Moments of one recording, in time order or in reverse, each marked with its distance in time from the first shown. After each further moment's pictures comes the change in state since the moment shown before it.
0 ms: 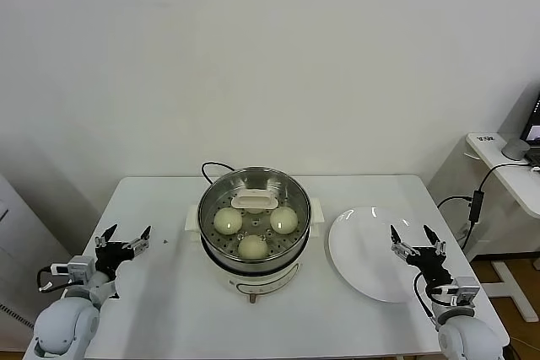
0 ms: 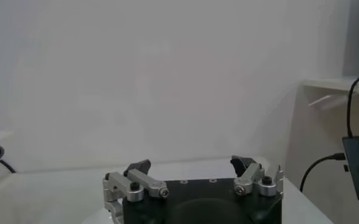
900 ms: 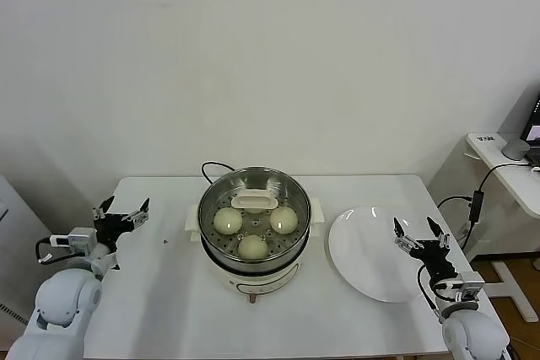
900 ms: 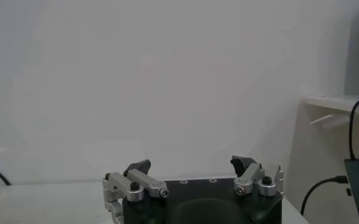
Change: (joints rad) left arm -0.109 0.005 0.009 -0.034 0.036 0.049 -0.038; right arm 0.021 -0.020 0.003 -0.012 0.012 0.030 -0.014
